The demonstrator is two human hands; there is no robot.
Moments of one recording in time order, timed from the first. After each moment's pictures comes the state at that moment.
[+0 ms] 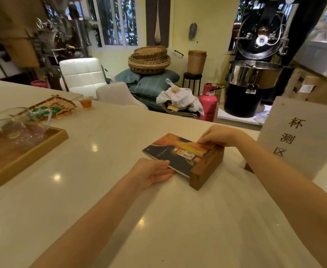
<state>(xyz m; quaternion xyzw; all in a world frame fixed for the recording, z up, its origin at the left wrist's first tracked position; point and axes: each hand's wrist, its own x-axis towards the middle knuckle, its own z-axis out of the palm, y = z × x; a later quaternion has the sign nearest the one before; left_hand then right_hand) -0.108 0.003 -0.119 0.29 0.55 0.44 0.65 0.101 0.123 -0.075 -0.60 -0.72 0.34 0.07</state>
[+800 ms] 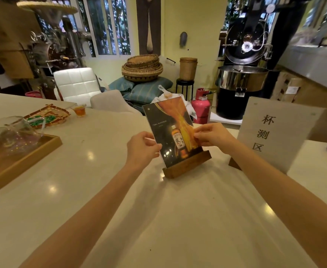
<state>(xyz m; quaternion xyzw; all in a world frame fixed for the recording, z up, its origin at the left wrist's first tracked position) -0.084 -0.004 -0.073 0.51 0.62 0.50 0.31 0.118 0.070 -0.066 -0.55 -0.64 0.41 0.34</state>
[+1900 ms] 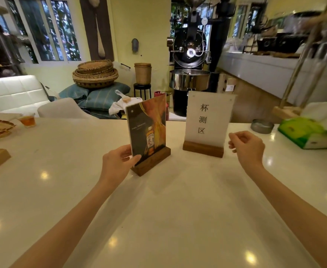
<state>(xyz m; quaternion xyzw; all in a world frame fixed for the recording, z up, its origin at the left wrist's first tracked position) -0.060 -0.060 -0.093 0.68 0.54 0.45 0.21 0.254 -0.069 -0.096 -0.67 -0.42 0.10 0.60</state>
